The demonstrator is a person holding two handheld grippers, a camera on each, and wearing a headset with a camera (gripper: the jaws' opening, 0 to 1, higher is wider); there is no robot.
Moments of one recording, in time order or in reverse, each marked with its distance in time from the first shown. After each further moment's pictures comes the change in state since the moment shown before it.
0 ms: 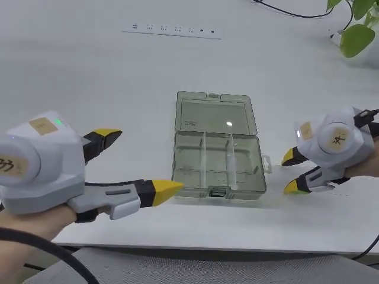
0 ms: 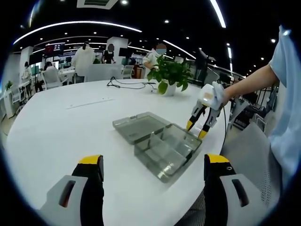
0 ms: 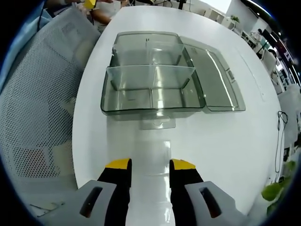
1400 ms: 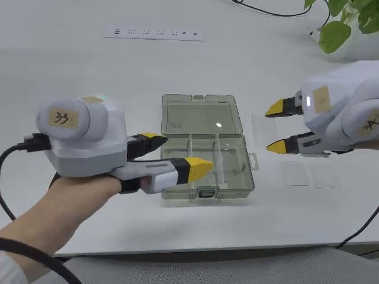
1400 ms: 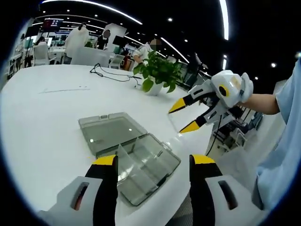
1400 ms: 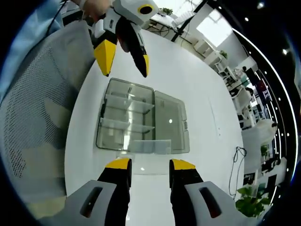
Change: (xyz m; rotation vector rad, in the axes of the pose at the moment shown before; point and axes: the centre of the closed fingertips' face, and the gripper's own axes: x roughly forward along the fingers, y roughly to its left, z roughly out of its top) left arm 0.063 -0.048 0.024 -0.193 0.047 -0.192; right arm -0.080 -0.040 0.066 -0.206 -0.151 -0.330
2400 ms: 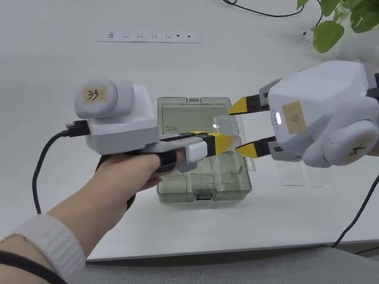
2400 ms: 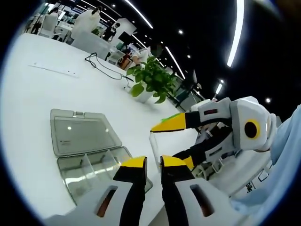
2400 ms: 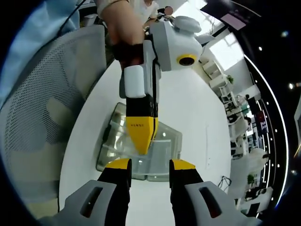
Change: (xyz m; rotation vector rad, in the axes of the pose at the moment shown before) left arm 0.036 -0.035 0.024 -0.252 -0.063 -0.149; right arm -0.015 0.006 0.072 -0.216 -0.083 -0.040
